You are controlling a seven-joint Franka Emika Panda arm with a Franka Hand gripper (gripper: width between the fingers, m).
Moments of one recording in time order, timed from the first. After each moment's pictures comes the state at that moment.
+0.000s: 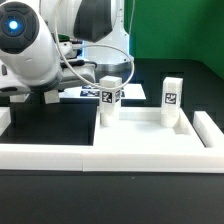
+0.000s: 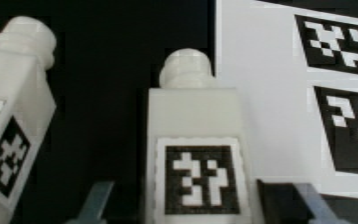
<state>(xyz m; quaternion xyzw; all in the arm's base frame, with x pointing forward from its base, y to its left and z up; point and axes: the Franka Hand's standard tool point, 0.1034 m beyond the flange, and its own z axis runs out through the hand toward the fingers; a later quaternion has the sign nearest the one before) 0.362 -0.139 0.011 -0.89 -0.06 0.45 0.05</state>
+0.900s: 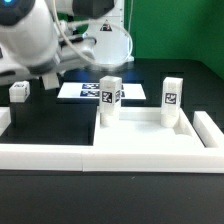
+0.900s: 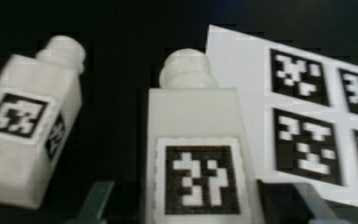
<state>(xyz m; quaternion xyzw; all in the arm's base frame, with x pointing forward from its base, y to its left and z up) 0.394 -0.135 0.081 -0.89 -0.12 0.44 0.08</state>
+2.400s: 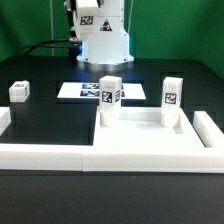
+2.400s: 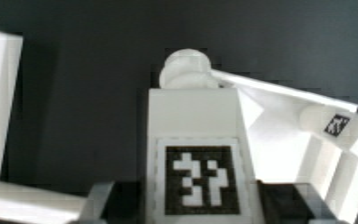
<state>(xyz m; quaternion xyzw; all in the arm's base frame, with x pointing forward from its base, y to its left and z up) 0.522 -0.059 0.207 -0.99 -0.12 0.03 0.04</state>
